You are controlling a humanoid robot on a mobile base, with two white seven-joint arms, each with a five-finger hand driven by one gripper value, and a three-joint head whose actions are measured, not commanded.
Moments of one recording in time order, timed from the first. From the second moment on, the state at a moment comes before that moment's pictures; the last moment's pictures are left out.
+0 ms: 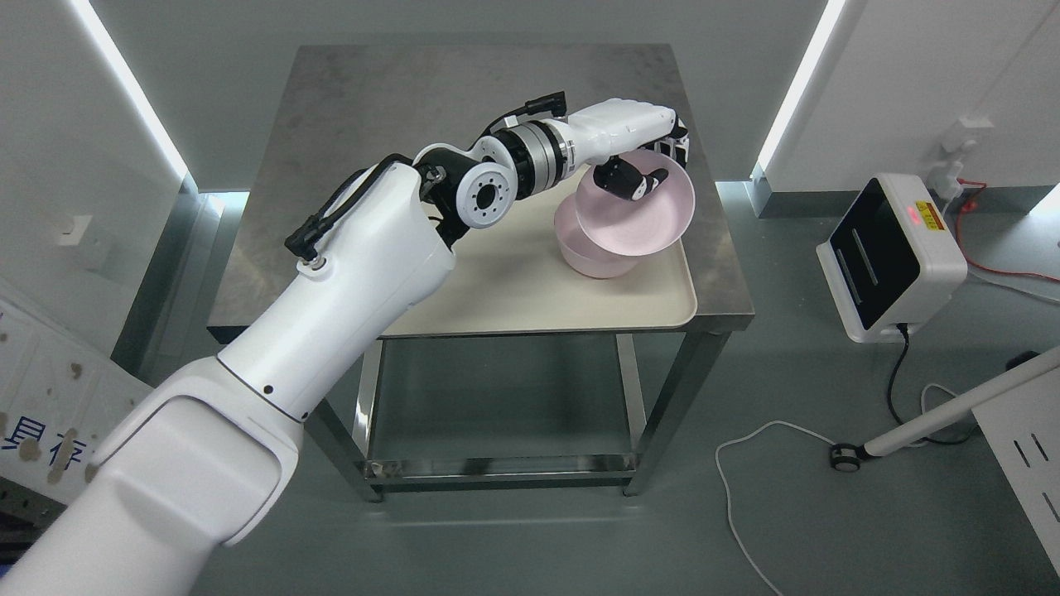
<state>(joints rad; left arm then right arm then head) -1.21 0.01 -0.77 -0.95 -0.46 -0.12 -0.39 0.00 0.00 0.00 0.00 0.00 0.03 0.01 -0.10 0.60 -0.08</state>
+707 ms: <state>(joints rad) -1.22 0.00 -0.76 -0.87 -0.52 -0.12 -0.34 0.00 0.00 0.00 0.00 0.00 0.03 0.01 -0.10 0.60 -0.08</state>
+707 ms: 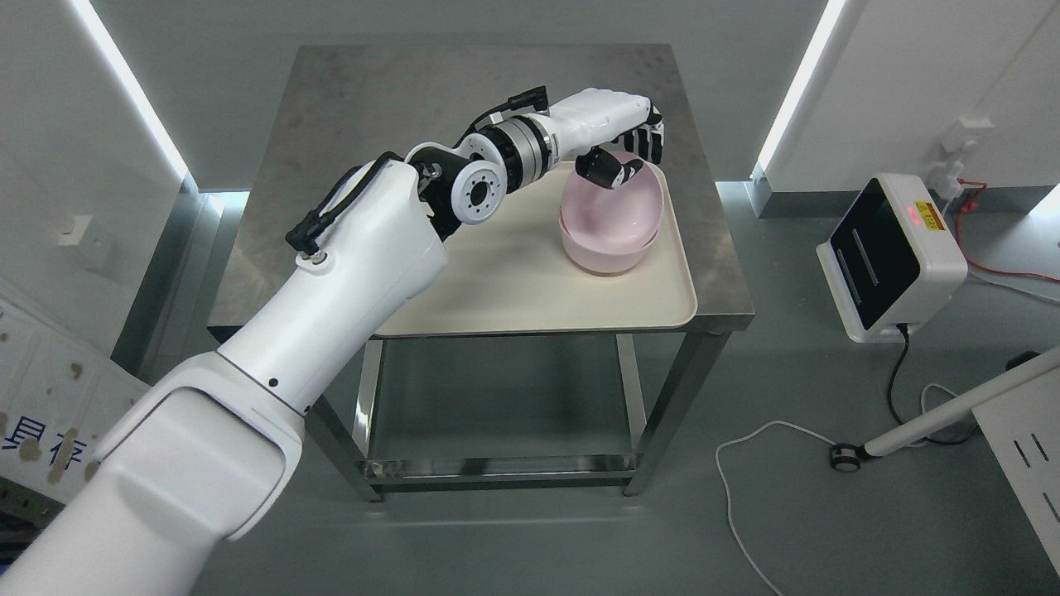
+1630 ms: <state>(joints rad) -1.01 0.03 -0.41 -1.04 -0.53 -0.53 -0.65 0.00 0.00 0.00 0.00 0.00 0.04 0.01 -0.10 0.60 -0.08</state>
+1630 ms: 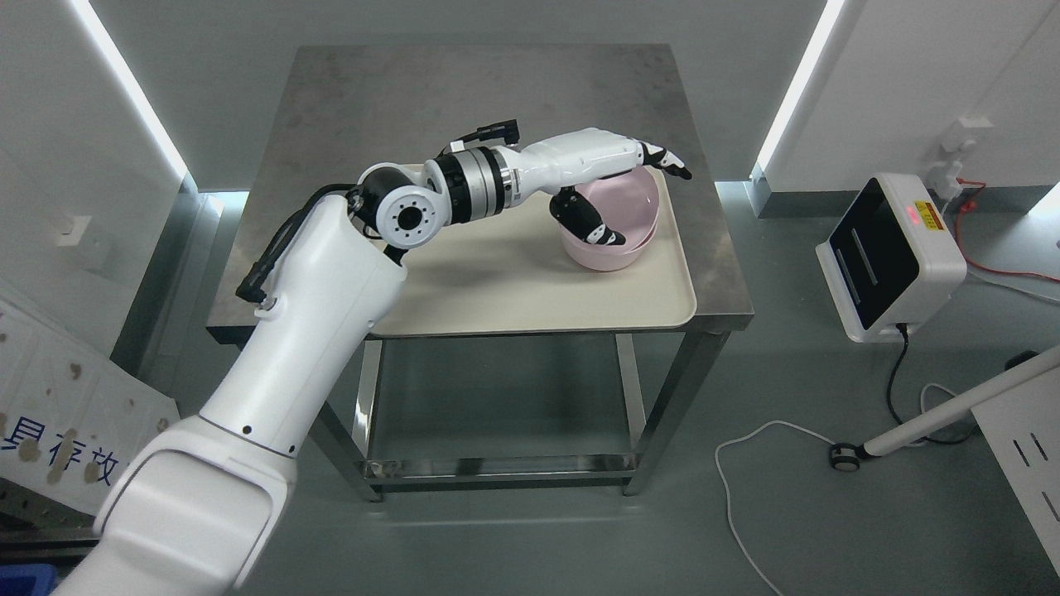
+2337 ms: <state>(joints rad) -0.86 0.03 -0.30 -1.15 -0.67 -0.60 -0.57 0.00 0.00 0.00 0.00 0.02 0.04 0.01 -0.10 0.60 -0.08</state>
